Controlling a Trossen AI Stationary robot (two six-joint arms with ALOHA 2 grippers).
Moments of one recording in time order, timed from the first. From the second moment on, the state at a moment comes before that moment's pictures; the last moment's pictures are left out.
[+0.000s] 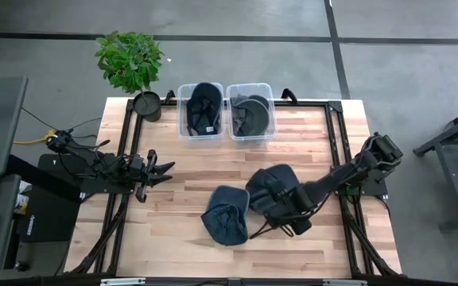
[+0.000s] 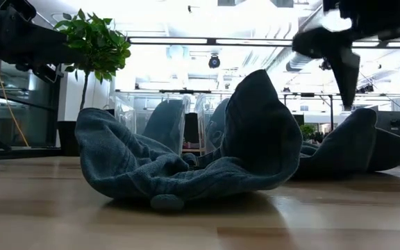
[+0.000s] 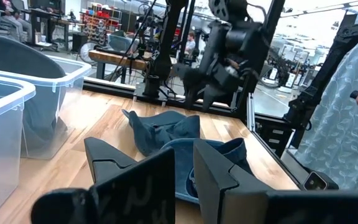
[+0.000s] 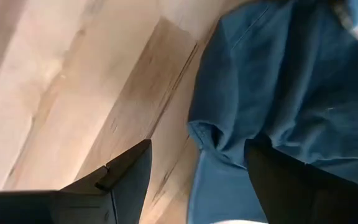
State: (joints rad) left arm -0.48 0.01 0.02 0.05 -0.41 -0.21; right arm 0.49 1.68 1.25 -1.06 0.12 -0.04
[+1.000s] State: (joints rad) left arm -0.48 0.01 0.02 0.05 -0.42 -0.21; right arm 0.44 1.68 1.03 -0.86 0.22 0.03
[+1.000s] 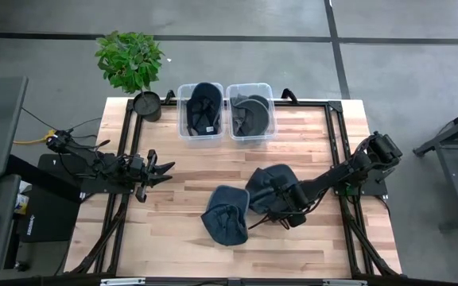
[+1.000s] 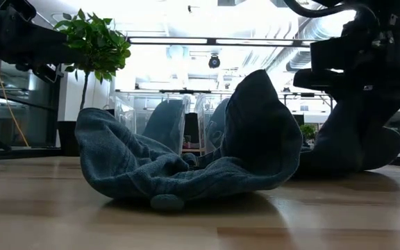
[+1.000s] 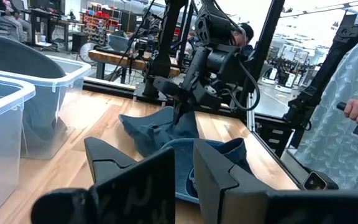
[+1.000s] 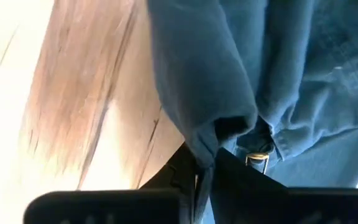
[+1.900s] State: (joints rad) left arm -0.48 0.01 0.02 0.05 -0.42 -0.21; right arm 0.45 1.67 1.35 -1.31 0.52 0.01
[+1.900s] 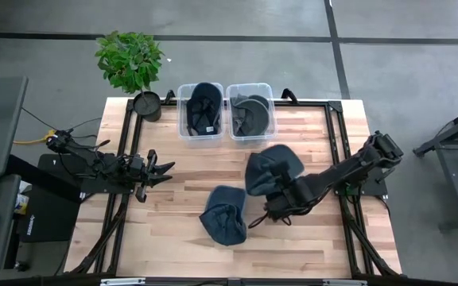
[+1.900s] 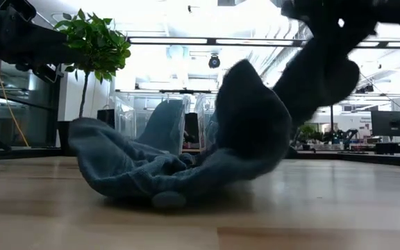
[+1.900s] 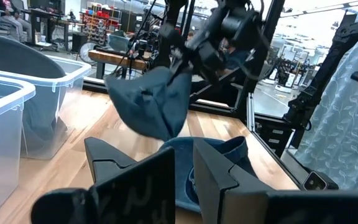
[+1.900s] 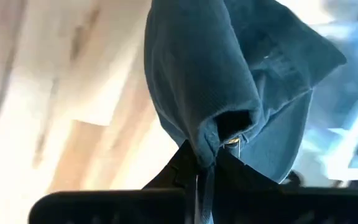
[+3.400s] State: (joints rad) left arm -0.48 0.01 0.02 0.05 -0.41 -0.21; right arm -0.18 1.87 1.54 -0.14 0.68 -1.70
